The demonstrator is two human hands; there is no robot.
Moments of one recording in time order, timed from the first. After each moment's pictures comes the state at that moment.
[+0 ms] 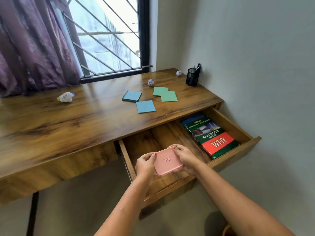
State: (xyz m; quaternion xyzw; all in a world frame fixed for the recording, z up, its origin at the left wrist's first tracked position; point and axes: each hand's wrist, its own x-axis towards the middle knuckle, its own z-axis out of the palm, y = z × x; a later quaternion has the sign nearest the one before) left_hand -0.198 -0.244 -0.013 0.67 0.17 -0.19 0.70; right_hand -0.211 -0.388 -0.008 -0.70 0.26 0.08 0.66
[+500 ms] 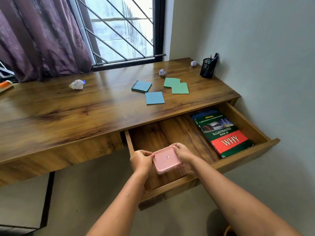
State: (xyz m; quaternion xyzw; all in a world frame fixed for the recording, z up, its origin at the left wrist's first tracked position) left_hand -0.175 -0.238 -0.054 0.83 0.21 -0.08 0.52; right_hand -0.182 -0.388 -0.042 -0.75 0.25 0.17 0.58
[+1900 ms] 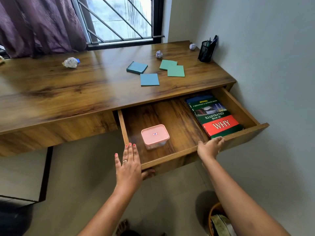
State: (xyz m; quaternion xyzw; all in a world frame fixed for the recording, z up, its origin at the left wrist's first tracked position) left_hand -0.271 -0.204 -0.087 0.99 -0.10 -0.08 0.01; right_hand -0.256 -0.461 -0.061 -0.79 0.46 -0.08 0.40
